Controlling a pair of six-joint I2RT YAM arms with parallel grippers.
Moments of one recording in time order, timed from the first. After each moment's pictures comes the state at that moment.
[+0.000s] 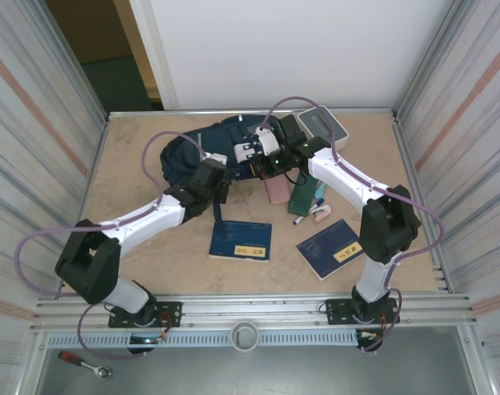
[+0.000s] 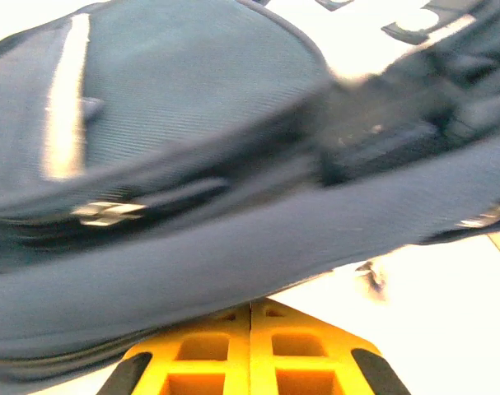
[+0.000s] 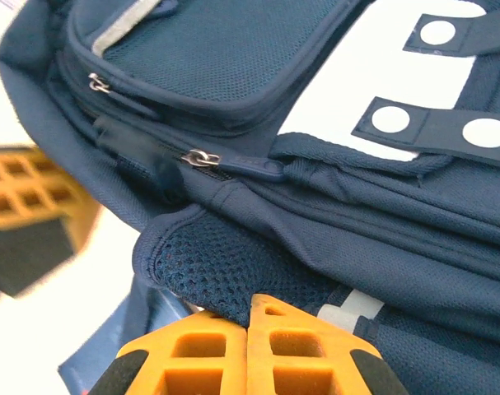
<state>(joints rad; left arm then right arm) -0.63 1.47 0.96 -0.24 -0.35 -0.21 0.55 1.80 1.53 -0.62 -0.33 0.12</state>
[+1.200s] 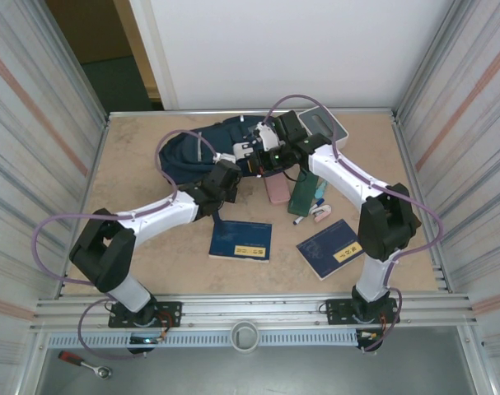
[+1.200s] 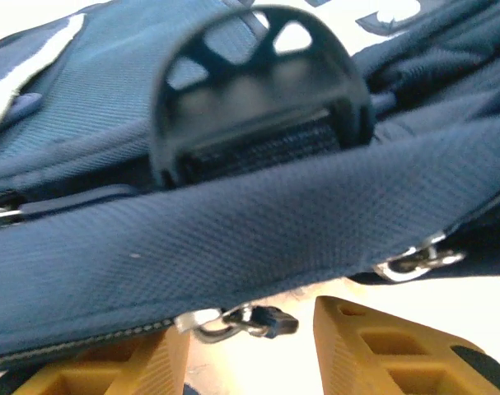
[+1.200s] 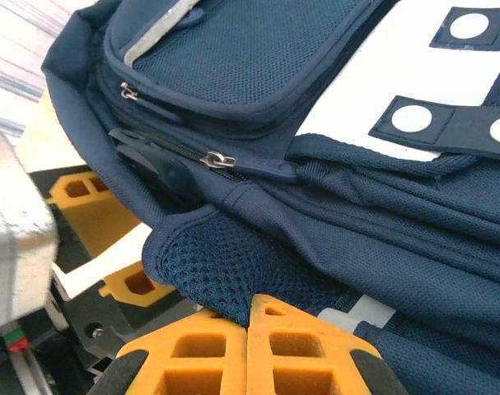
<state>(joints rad) -0.71 1.60 1.04 -0.24 -0.48 -0.27 0.54 1.82 1.57 -0.61 -0.44 0.23</state>
